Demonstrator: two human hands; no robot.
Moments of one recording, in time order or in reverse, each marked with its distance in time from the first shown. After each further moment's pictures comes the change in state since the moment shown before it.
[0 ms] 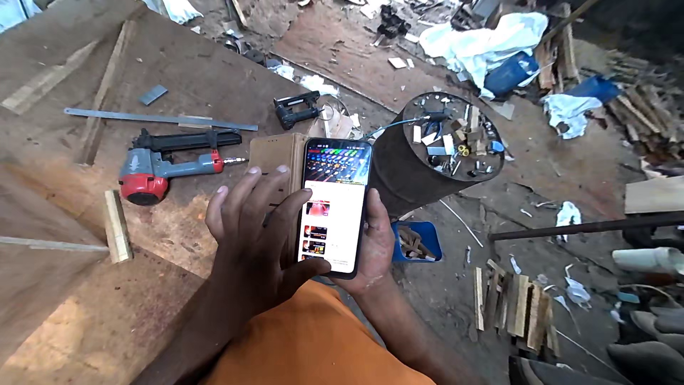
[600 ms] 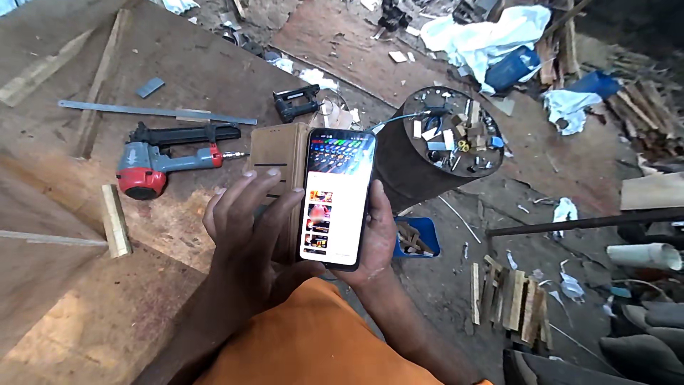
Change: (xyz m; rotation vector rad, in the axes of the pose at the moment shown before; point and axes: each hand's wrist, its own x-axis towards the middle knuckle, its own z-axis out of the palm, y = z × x) left_hand -0.012 -0.003 -0.003 -0.141 0.084 -0.005; right_hand 0.004 0.000 0.002 0.037 0.004 -0.012
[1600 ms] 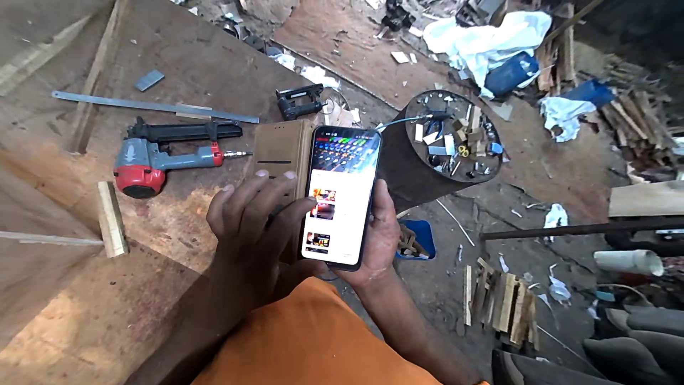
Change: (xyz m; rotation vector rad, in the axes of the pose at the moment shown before) left_hand 0.007 -0.018 0.007 0.101 -0.015 0.064; right_hand 0.018 0.000 -0.001 -0.021 0.006 -0.002
